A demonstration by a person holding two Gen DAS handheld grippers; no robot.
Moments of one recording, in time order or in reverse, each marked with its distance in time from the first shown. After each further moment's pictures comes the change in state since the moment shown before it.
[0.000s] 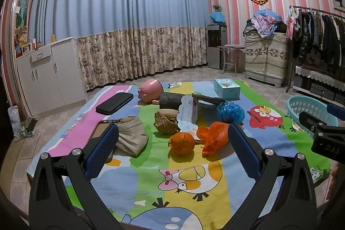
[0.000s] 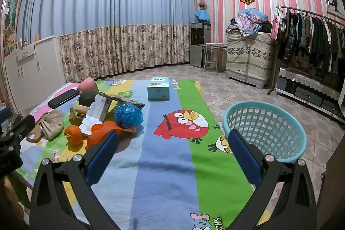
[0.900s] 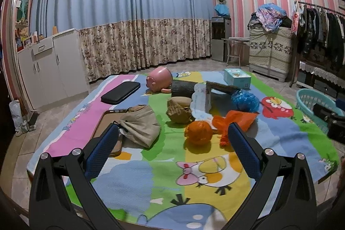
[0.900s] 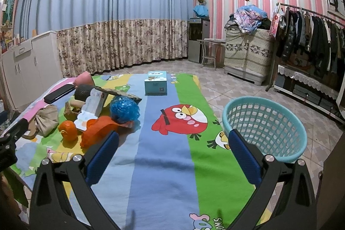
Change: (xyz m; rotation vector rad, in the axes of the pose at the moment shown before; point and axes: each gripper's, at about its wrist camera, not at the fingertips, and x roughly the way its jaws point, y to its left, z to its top) left arm 0.021 0.028 -0.010 -0.009 0.066 0.021; right arm 0.009 -0.003 -0.012 -0.003 0.026 -0.028
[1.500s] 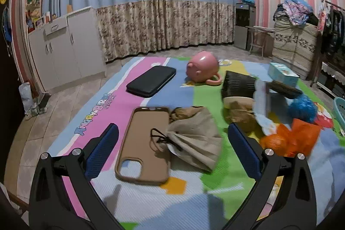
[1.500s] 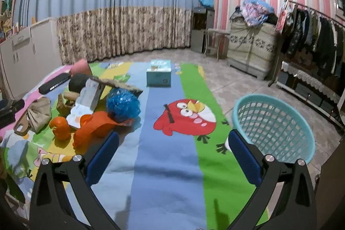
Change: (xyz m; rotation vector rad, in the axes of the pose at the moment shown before) left arm 0.098 0.087 0.019 -0.081 0.137 0.108; right arm 0.045 0.024 0.021 -0.068 0.122 0.002
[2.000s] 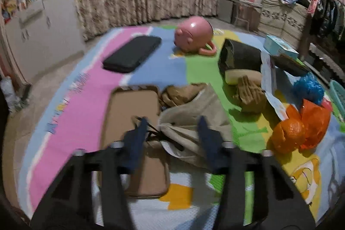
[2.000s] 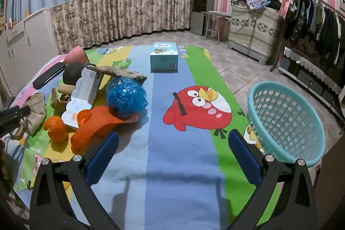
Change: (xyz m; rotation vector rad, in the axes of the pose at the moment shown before) left arm 0.060 0.005 -0.006 0.038 0.202 -0.159; right arm 0.029 0.018 0.009 0.035 0.108 0.004
